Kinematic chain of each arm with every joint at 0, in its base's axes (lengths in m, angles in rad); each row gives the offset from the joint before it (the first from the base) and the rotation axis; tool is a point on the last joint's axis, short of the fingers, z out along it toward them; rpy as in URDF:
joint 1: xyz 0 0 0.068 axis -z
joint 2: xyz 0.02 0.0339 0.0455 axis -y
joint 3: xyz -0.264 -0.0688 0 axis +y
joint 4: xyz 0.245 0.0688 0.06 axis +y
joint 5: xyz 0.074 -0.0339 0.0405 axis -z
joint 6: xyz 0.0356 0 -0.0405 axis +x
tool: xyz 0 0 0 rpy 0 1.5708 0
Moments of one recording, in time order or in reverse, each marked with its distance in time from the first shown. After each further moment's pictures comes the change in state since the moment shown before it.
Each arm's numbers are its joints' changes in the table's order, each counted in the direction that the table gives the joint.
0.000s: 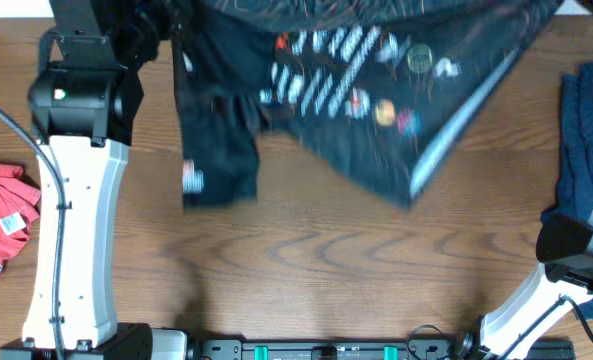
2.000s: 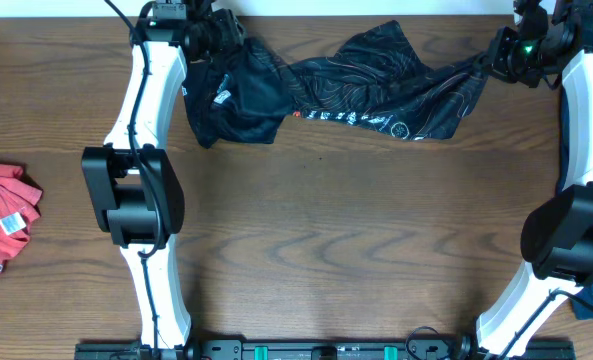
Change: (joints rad) left arm -0.018 -0.703 -0.186 0.035 0.195 -0.105; right arm -0.140 -0.016 0.536 0.002 0.132 -0.195
